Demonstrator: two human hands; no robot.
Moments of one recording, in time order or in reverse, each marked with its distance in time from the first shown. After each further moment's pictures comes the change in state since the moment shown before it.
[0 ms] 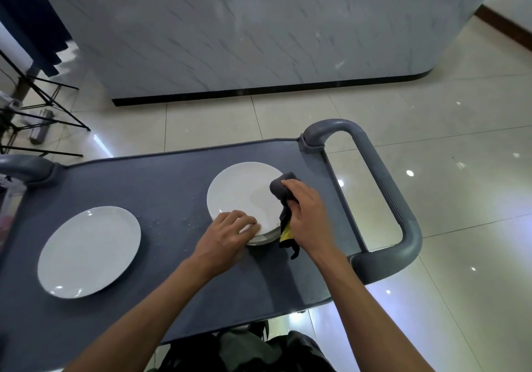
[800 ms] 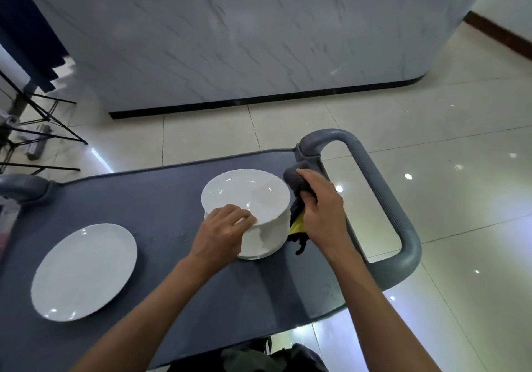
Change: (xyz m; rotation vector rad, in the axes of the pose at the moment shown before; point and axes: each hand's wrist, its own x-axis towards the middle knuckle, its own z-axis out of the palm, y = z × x) left_hand 0.039 -0.001 -0.036 0.029 0.215 -0.073; right_hand 0.025 -0.003 -0.036 0.124 0.174 -0.007
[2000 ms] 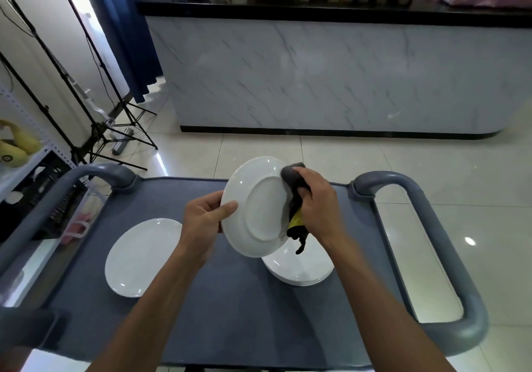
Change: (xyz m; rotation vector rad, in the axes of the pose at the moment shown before) left_hand -0.015 -0.041 -0.113 -1.225 0.452 -1.021; right_hand 0.056 -0.079 0.073 0.096 -0.201 -0.164
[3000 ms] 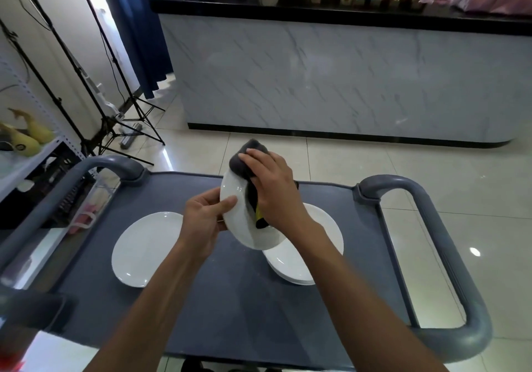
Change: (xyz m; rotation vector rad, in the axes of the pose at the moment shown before) left_hand -0.007 0.010 -0.004 -0.103 0.051 -0.077; right_hand 0.007 -0.073 0.039 -0.142 -0.161 -0.361
